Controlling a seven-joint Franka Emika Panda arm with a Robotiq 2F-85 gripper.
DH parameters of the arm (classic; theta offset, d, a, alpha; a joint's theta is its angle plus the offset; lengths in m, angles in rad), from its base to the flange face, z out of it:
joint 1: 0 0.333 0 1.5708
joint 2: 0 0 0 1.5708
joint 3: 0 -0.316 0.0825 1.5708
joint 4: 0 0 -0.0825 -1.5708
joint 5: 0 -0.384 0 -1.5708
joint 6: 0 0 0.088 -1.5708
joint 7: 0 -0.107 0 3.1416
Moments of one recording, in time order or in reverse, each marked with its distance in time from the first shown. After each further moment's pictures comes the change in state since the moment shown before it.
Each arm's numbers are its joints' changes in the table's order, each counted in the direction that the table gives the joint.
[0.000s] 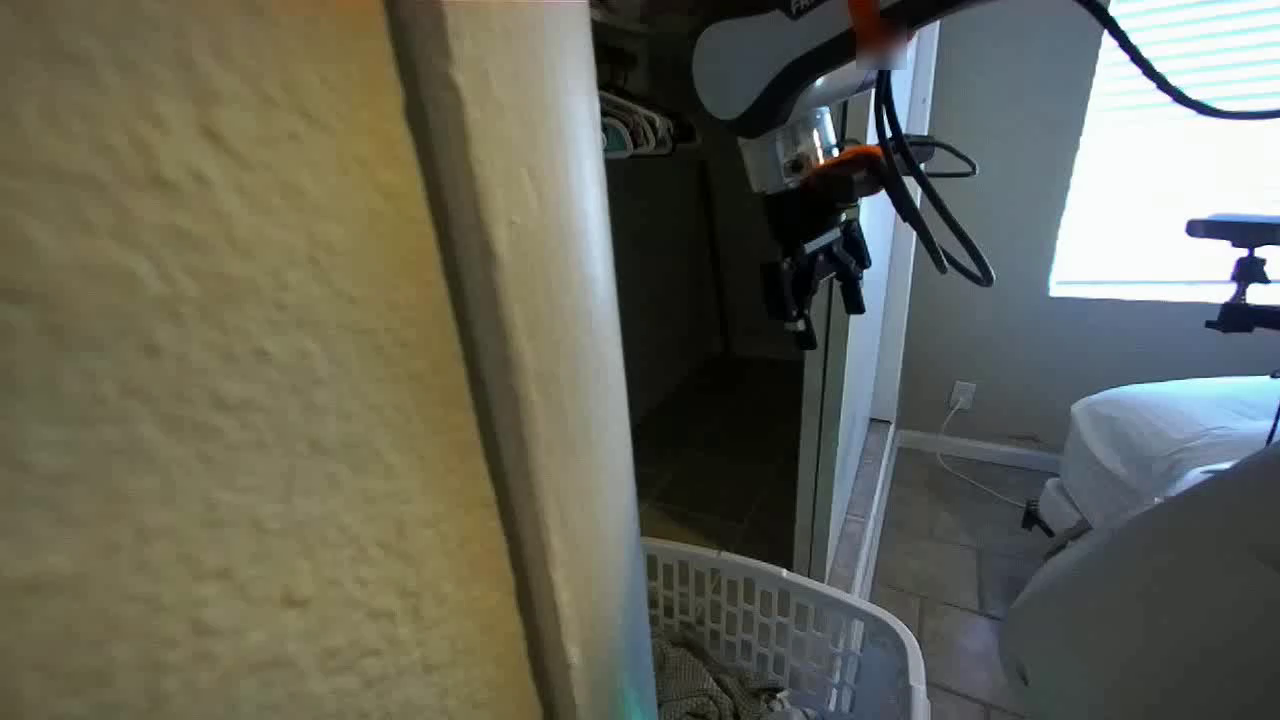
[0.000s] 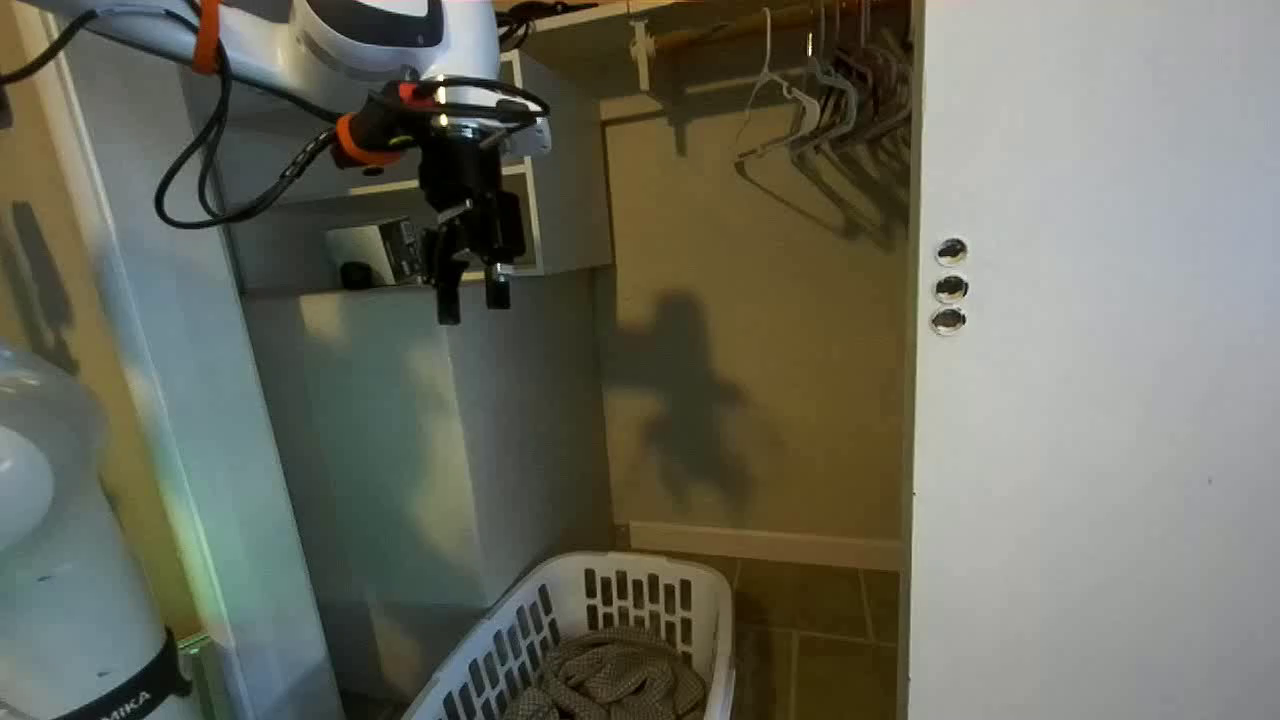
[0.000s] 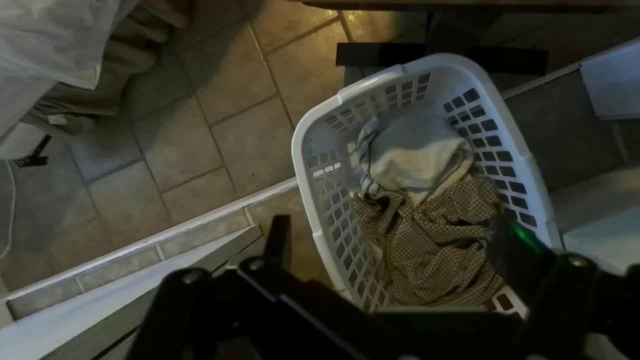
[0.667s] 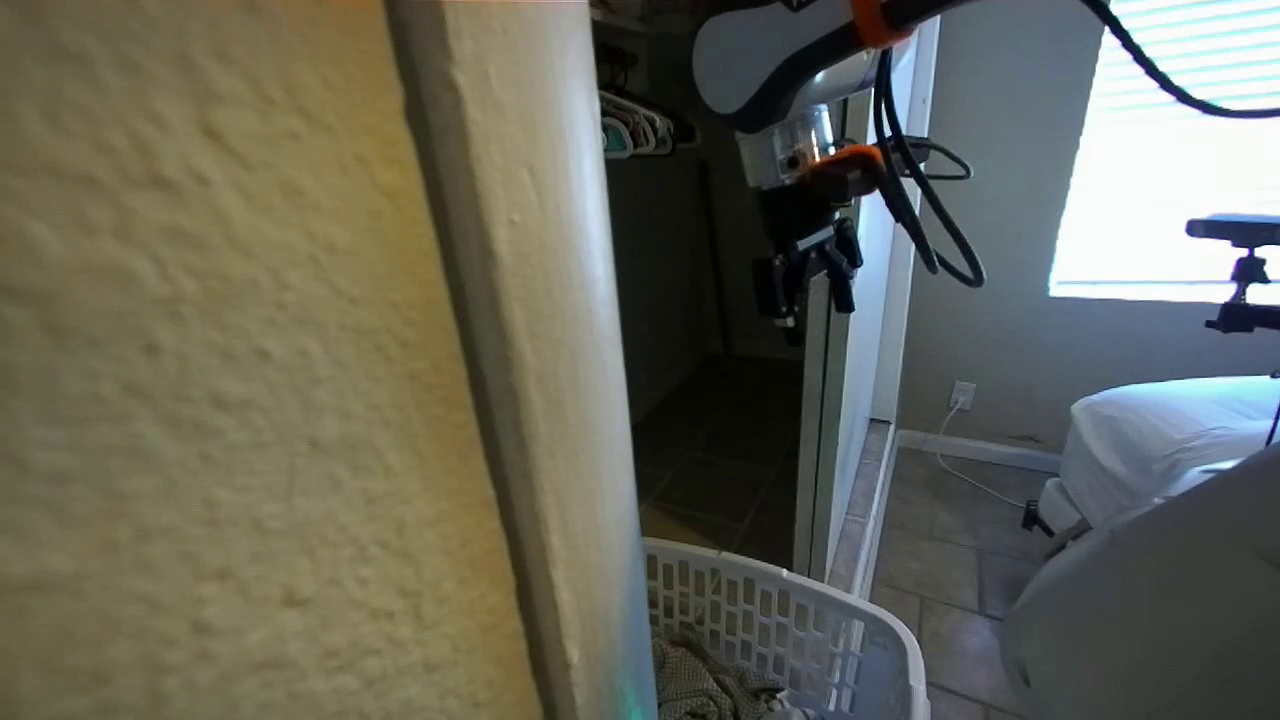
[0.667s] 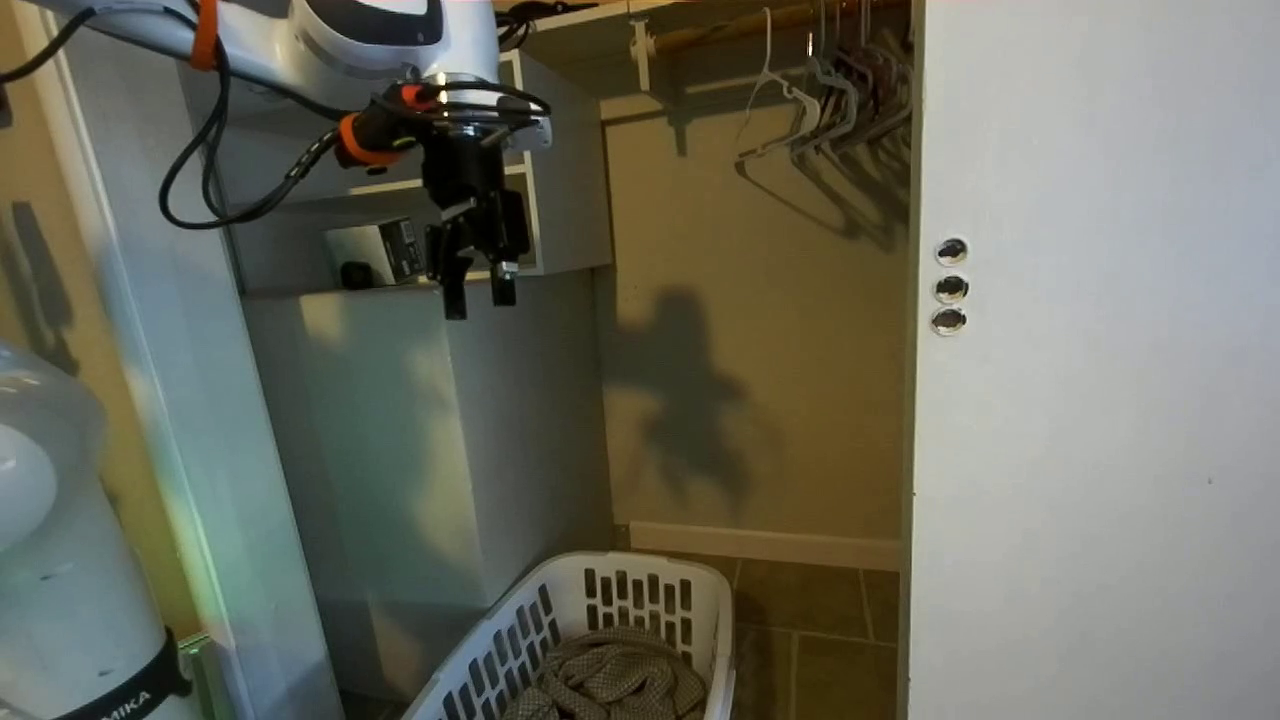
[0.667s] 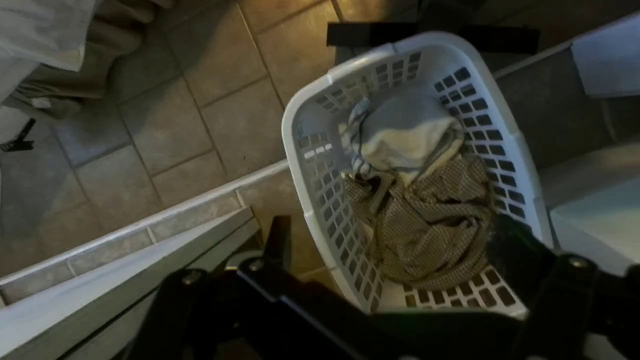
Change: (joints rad) arm 0.013 0.004 0.010 -0.004 -0.033 0.044 -0.008
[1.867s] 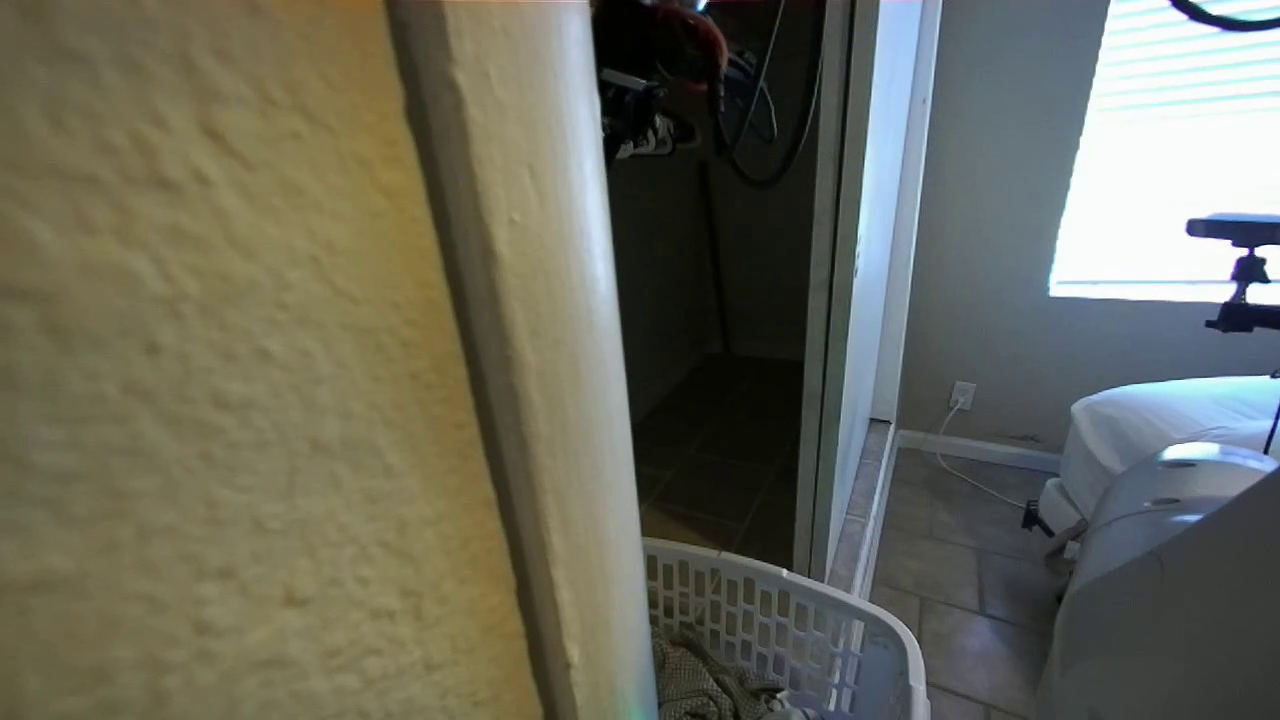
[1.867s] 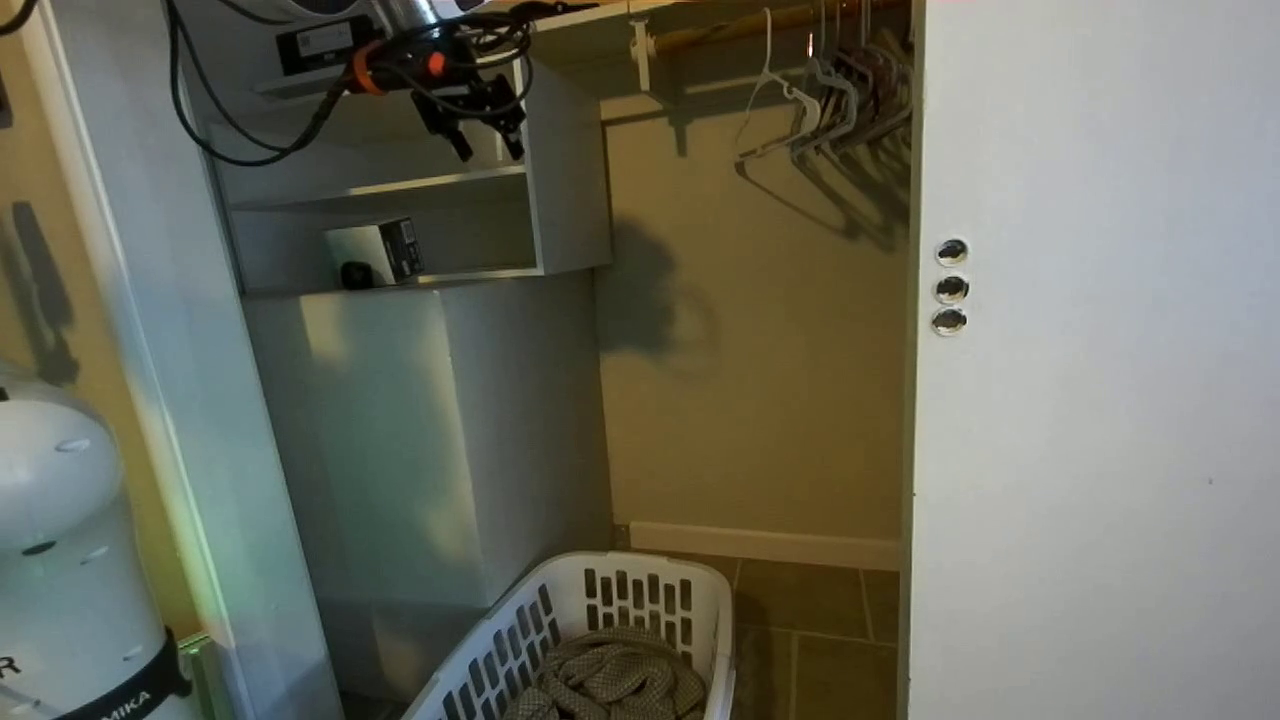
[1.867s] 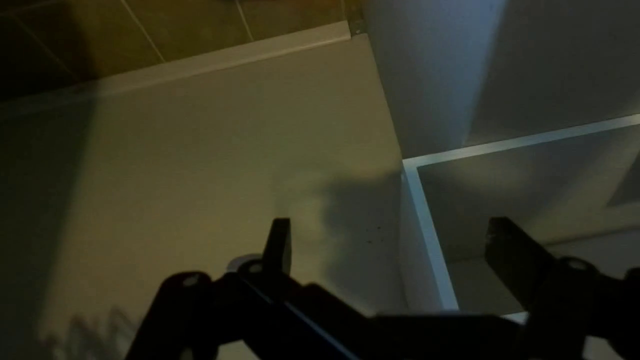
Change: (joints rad) arm 0.270 0.026 0.000 -0.161 -0.452 0.579 0.063
